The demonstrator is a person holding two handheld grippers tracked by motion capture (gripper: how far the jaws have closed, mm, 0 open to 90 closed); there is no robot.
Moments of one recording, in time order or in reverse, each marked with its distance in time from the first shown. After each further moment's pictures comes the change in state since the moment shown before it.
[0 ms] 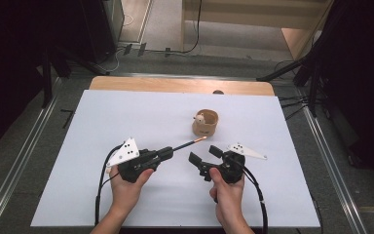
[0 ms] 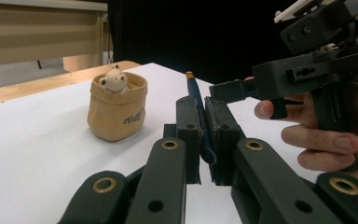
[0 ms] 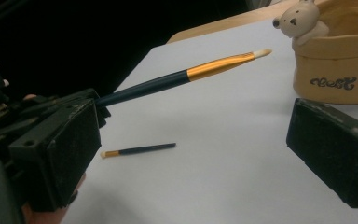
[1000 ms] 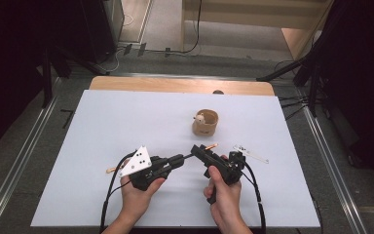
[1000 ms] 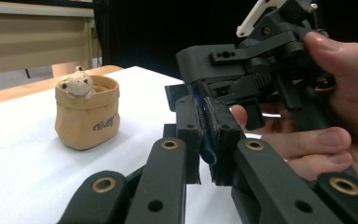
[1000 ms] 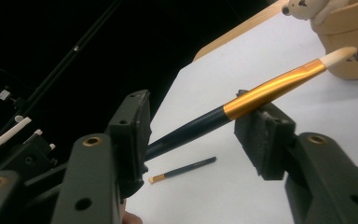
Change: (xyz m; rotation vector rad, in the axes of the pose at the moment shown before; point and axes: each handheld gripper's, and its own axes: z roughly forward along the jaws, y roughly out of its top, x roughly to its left) left arm -0.024 -0.009 0.017 -0.008 -0.036 0.041; right arm -0.011 -0.009 0.004 -0.079 0.133 0.255
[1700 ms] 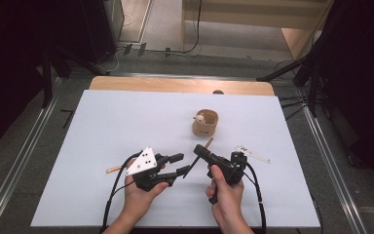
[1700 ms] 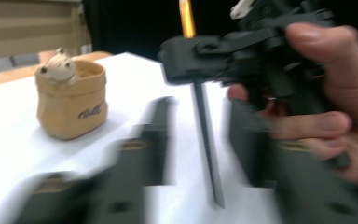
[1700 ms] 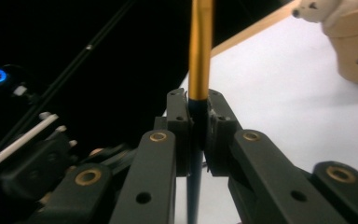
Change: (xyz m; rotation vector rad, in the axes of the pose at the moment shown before) left arm 0.000 -0.006 0.011 0.066 0.002 -0.026; right arm -0.004 0.001 -0.004 0.005 0.066 -0.016
